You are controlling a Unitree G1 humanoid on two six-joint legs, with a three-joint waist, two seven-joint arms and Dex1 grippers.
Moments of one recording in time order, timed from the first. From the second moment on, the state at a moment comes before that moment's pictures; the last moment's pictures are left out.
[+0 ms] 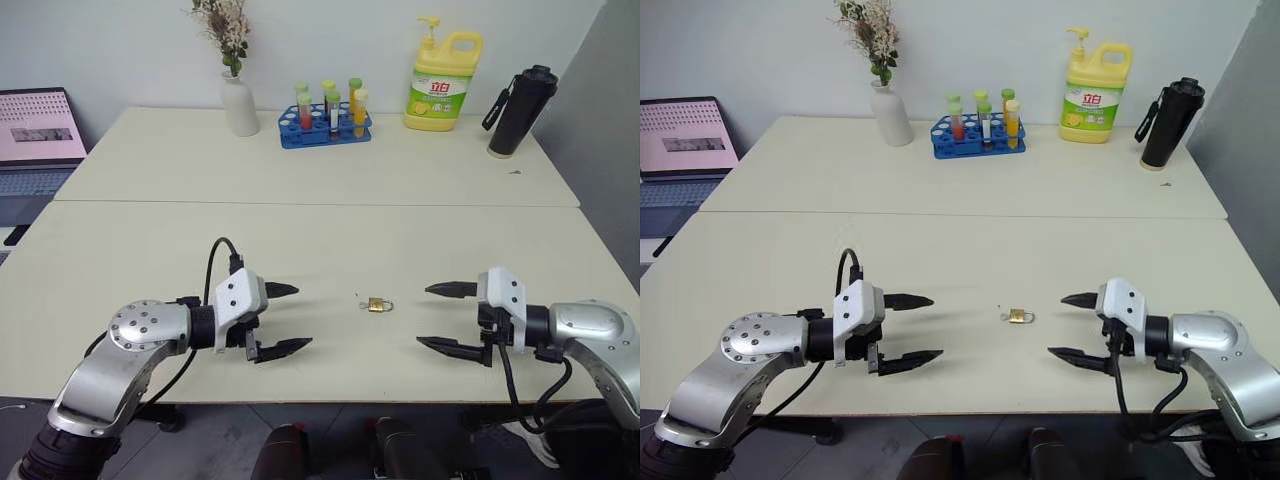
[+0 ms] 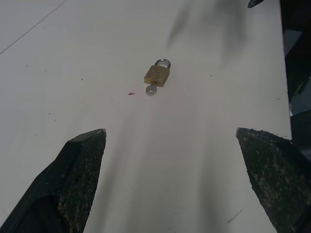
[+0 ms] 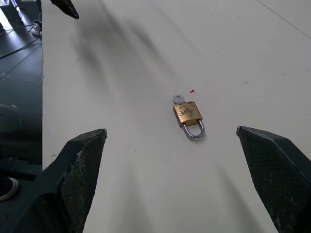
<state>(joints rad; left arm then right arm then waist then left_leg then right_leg) -0.09 0.80 -0.02 -0.44 -0.39 0.41 -1.02 -0.07 -0.84 0.00 -0.41 0.44 0.38 1.03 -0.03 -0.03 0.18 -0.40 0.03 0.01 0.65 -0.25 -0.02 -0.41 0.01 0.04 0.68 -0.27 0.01</state>
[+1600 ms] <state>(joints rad) -0.10 0.82 -0.05 -0.50 -0.36 0.41 -1.04 -0.51 -0.60 0.38 0.03 0.09 0.42 1.09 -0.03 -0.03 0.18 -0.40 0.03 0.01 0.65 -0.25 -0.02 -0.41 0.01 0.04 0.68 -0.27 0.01</state>
